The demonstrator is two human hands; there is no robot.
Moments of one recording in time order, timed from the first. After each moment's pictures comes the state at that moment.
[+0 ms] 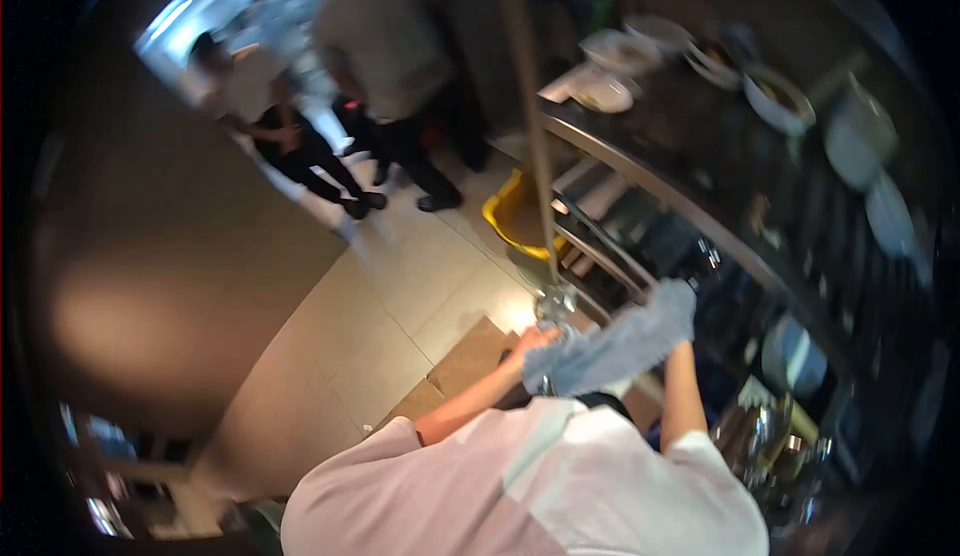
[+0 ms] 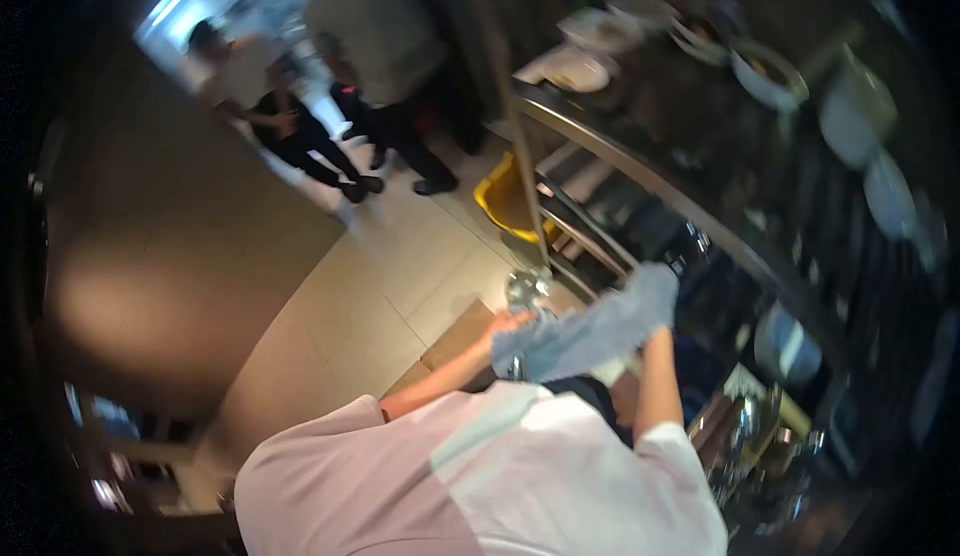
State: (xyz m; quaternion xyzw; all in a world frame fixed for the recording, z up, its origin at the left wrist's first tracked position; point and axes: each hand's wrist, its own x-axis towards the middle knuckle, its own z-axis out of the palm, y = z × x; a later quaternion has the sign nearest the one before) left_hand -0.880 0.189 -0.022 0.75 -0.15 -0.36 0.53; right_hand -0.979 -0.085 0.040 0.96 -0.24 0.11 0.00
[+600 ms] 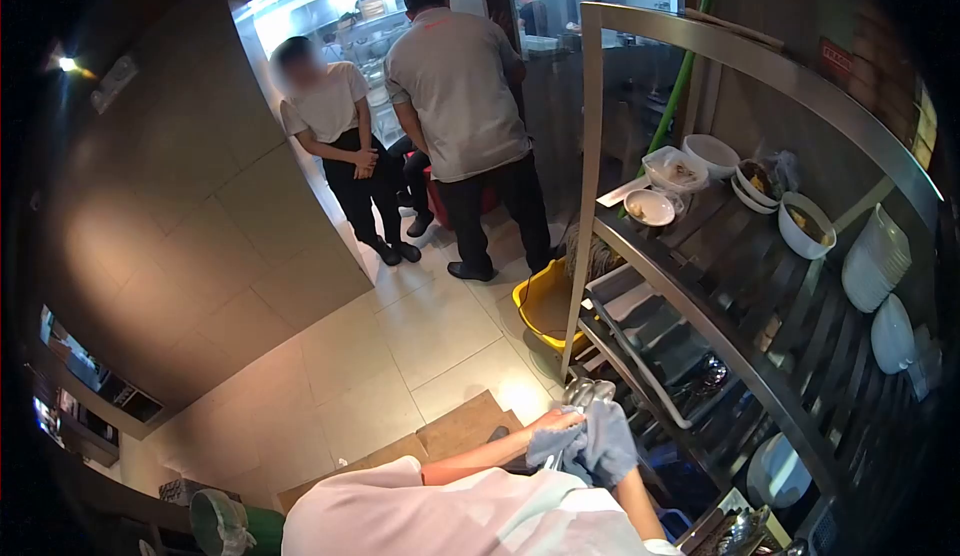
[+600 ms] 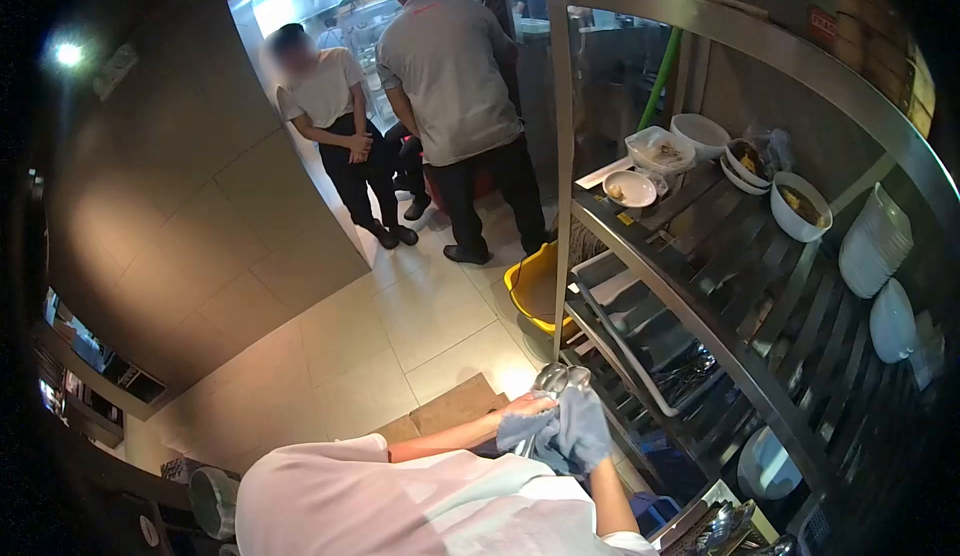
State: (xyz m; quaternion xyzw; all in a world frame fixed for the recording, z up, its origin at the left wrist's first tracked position) left_hand -0.885 0.172 0.026 0.66 -0.14 -0.44 0.59; right_hand -0.977 0.034 0.068 0.93 -0.03 0.14 -0.35
